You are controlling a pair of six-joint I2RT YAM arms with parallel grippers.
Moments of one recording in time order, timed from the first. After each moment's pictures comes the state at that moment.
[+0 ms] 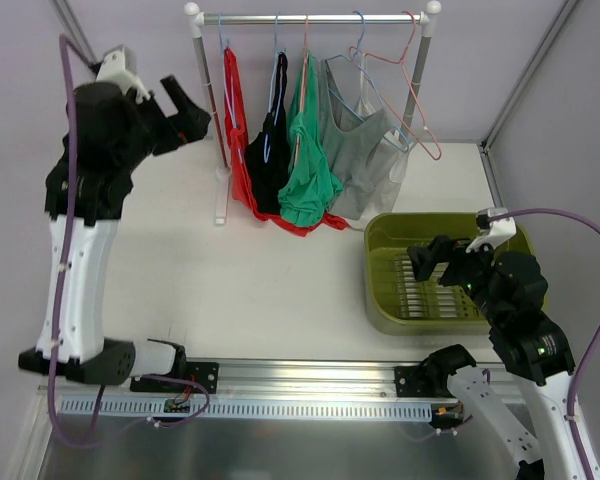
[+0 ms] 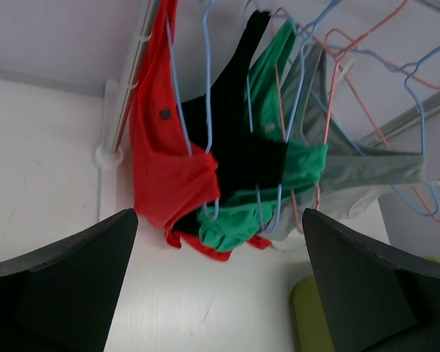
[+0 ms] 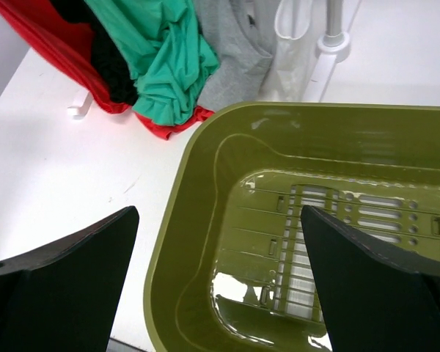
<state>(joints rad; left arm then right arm) -0.19 1.25 1.87 -0.87 0.00 -0.45 0.36 0.48 0.95 -0.73 0.04 0.26</state>
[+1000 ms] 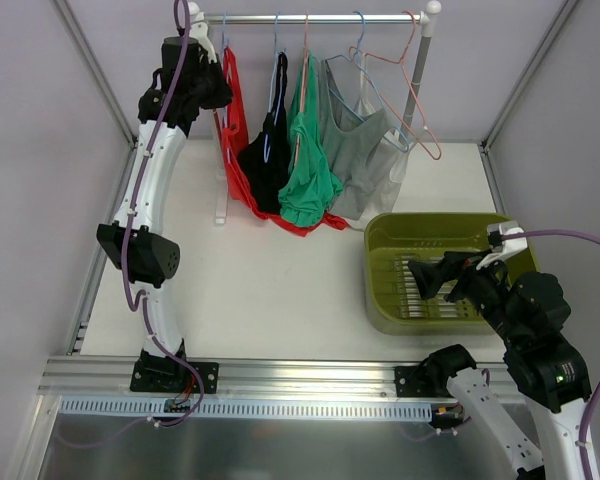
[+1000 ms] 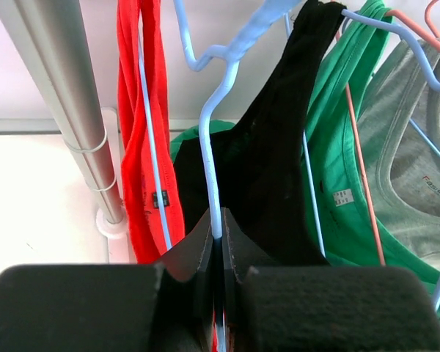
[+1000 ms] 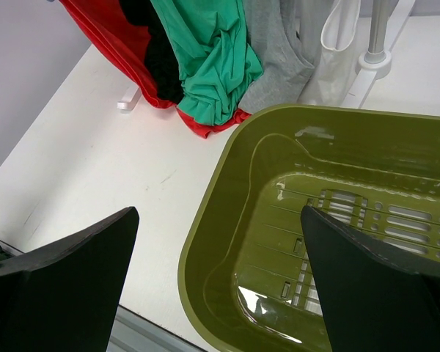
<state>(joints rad) -0.19 2.01 2.38 -0.74 0.07 -0.27 0.36 0.38 0.99 -0.80 -0.10 0.26</state>
